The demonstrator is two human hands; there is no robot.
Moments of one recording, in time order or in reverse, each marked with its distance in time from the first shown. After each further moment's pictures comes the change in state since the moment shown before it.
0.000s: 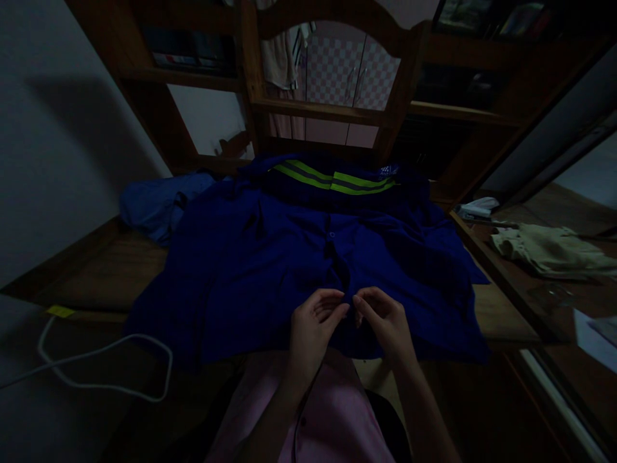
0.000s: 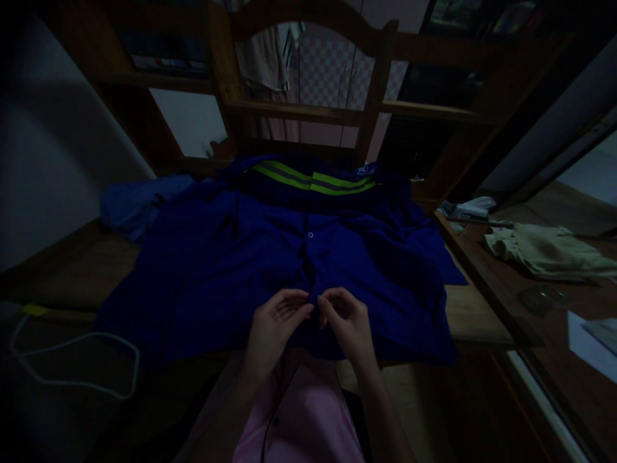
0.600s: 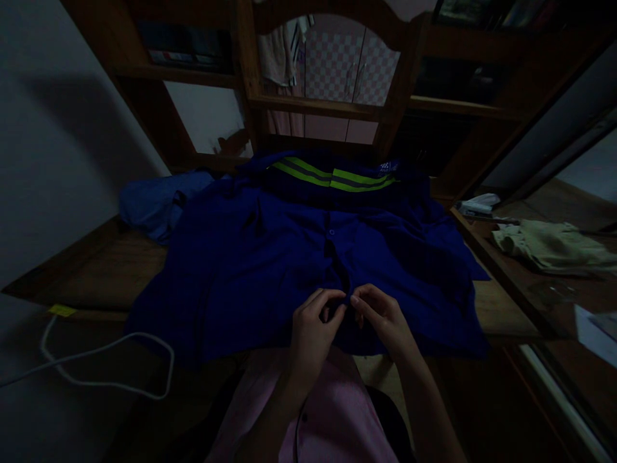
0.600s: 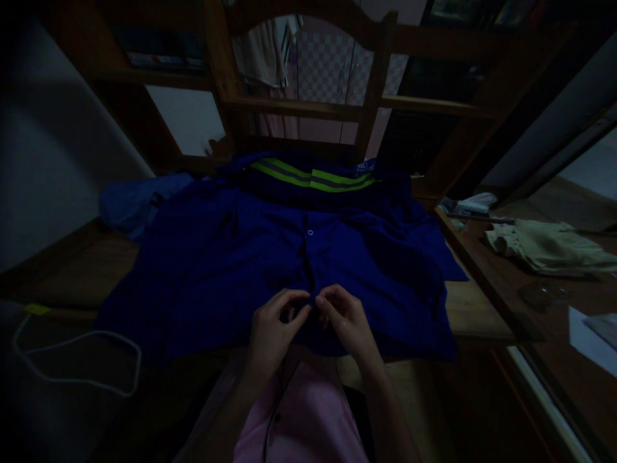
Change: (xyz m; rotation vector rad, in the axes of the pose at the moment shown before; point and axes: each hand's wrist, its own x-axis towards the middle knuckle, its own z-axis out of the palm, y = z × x) left_hand -0.004 0.006 -0.002 0.571 0.012 0.259; right_hand 0.002 -0.003 -0.006 0.009 -0.151 0.061
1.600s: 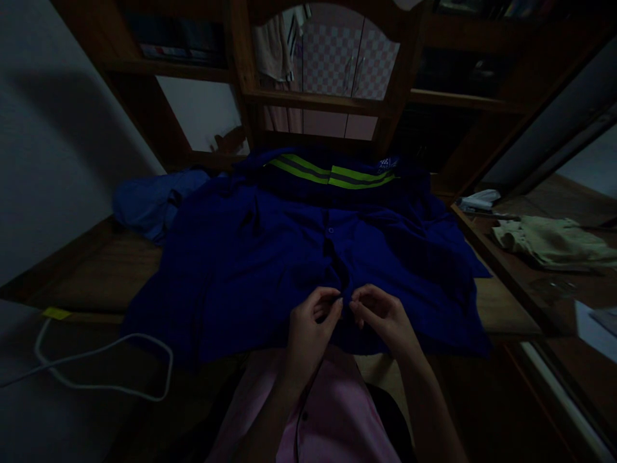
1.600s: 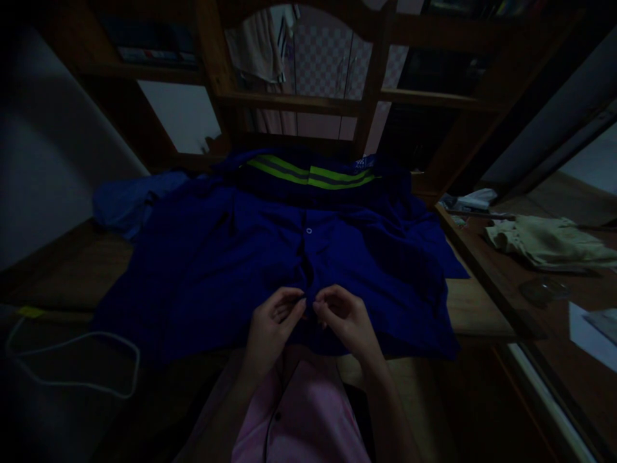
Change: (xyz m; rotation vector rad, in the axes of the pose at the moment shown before) left_hand 0.000 -0.010 0.004 -0.400 -0.028 -0.196; right_hand -0.001 0.005 -0.003 0.064 -0.035 0.006
